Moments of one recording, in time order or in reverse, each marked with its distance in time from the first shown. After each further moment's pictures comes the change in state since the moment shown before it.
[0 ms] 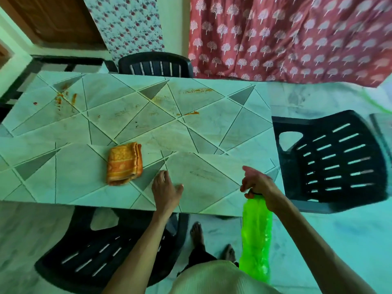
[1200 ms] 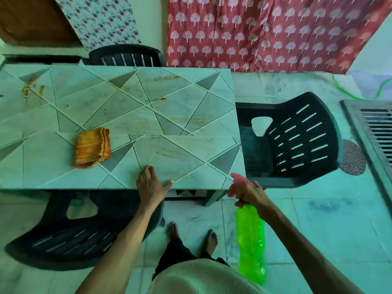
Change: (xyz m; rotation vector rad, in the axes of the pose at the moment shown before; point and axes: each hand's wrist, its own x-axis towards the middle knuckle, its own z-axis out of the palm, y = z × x) left_hand -0.082 0.053 0.034 0.087 0.003 0.044; right_hand -0.078 0.097 -0.104 0.022 -0.056 -0.148
